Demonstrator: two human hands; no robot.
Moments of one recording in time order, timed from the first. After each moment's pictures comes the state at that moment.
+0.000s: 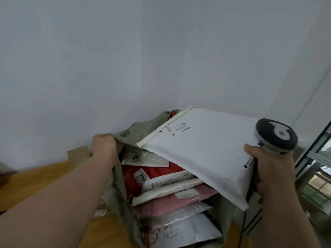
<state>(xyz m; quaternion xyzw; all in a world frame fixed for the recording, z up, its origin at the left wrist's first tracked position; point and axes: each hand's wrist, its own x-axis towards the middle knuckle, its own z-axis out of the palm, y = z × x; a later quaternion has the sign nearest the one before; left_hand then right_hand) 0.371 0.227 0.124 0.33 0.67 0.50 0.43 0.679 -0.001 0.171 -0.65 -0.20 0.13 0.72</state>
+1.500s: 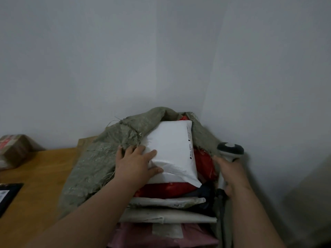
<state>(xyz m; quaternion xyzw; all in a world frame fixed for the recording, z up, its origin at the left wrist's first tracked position) 0.496 0.228 0.070 0.76 0.65 0.05 -0.01 0.769 0.209 0.081 -0.70 -0.26 0.44 0.50</state>
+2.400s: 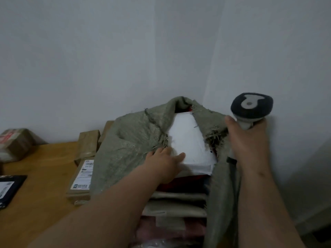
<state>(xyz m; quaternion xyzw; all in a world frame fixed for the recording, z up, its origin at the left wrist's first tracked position) 0.570 0.219 0.076 0.82 0.55 -0.08 0.09 0.768 0.180 0.163 -0.62 -0.40 0.22 0.64</state>
